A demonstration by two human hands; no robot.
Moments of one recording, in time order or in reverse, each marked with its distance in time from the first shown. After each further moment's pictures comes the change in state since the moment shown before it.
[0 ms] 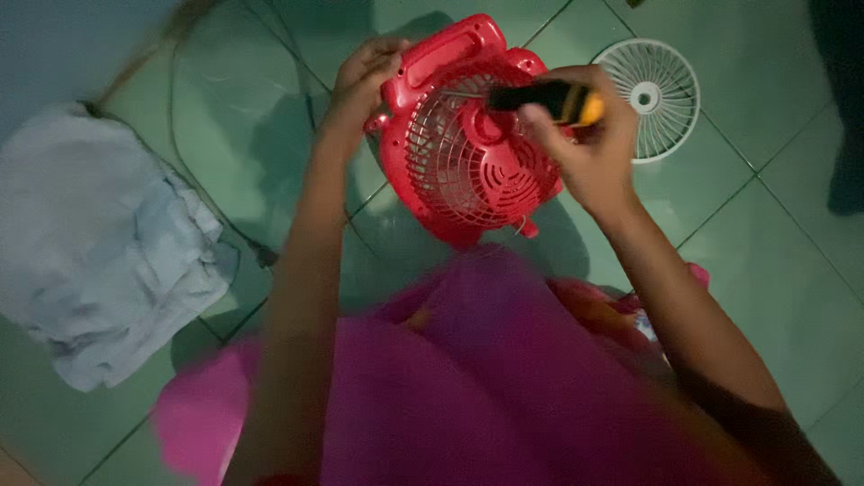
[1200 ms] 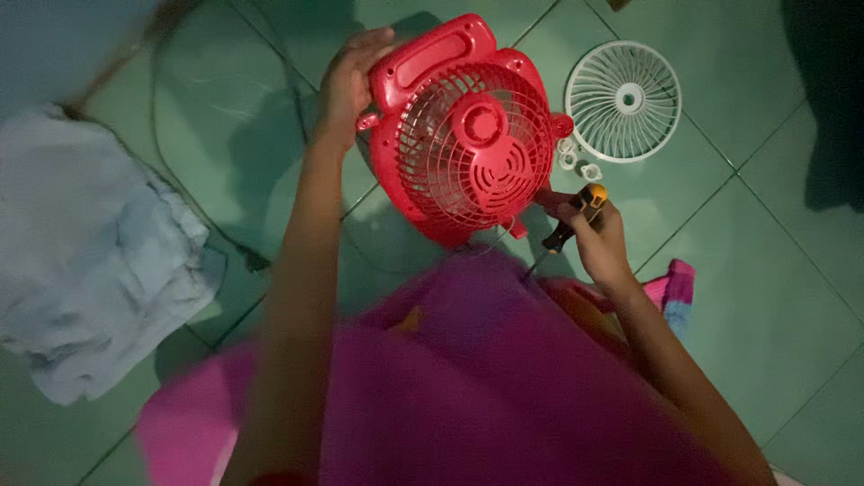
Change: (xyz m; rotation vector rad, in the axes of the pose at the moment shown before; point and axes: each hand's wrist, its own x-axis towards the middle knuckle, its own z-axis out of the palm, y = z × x) left_hand 0.012 -0.019 -0.008 -0.143 0.008 0.042; right_hand -0.131 0.064 -0.012 0.247 0.015 0.703
